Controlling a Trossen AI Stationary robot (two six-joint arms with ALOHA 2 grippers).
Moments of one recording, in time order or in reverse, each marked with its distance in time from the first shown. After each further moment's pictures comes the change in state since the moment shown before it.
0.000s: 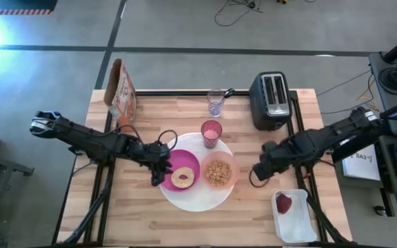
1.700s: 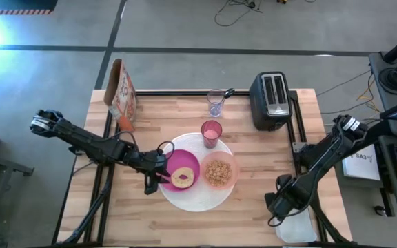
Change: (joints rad) left arm -0.085 -0.016 -0.131 0.162 0.055 0.090; right arm 0.485 0.308 -0.077 0.069 -0.192 0.790
